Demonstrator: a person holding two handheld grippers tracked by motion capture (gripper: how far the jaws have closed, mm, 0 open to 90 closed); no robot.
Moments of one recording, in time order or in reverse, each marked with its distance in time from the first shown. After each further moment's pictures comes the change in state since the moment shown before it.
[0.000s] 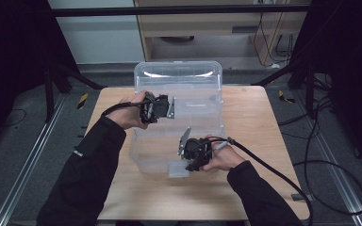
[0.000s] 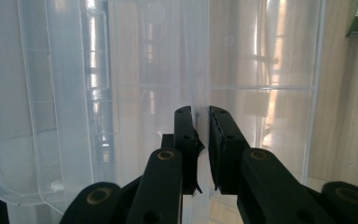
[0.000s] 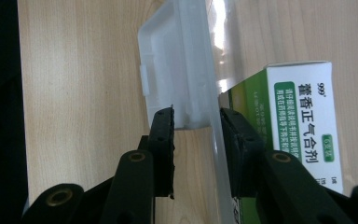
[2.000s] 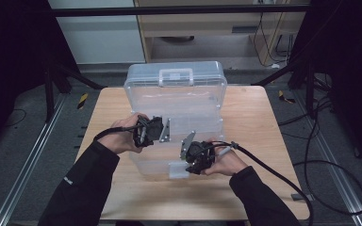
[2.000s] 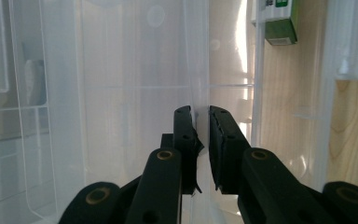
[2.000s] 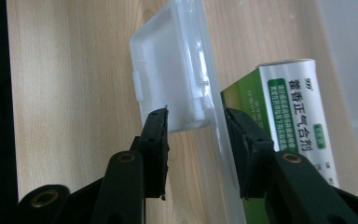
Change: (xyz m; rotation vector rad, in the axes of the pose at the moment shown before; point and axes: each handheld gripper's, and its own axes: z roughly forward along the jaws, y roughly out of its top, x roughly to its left) left arm -0.061 -0.009 -0.016 -0.060 -0.047 -0.053; right arm 0.013 -0.007 -0.003 -0.068 -0.083 0.009
